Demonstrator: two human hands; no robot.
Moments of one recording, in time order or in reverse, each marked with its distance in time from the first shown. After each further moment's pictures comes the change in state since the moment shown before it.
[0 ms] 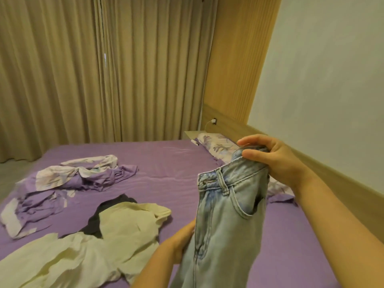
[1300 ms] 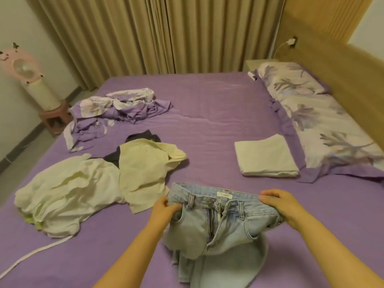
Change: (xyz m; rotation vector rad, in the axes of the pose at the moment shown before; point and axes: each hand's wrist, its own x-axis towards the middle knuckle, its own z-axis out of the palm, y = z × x) left_hand 0.180 -0.044 0.038 0.030 1.025 0.150; right_hand -0.003 0.428 -0.175 -0.082 -0.105 0.933
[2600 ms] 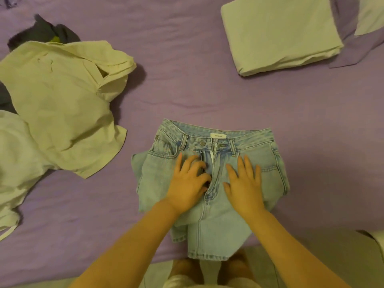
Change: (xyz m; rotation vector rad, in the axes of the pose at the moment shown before) left_hand 0.147 -0.151 0.152 1.114 -0.464 0.946; right_hand 0.105 0.211 0.160 -1.142 0.154 -0.196
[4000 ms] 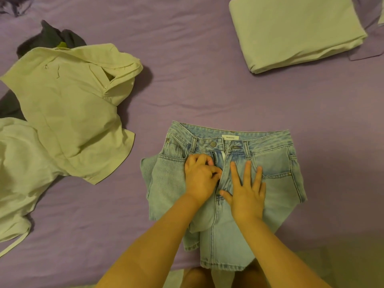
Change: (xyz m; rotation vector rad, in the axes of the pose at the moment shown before) left_hand 0.030 -0.003 0.020 -0.337 0.116 -0.361; right_hand -0.004 -0.041 0.031 0.126 -0.094 0.239
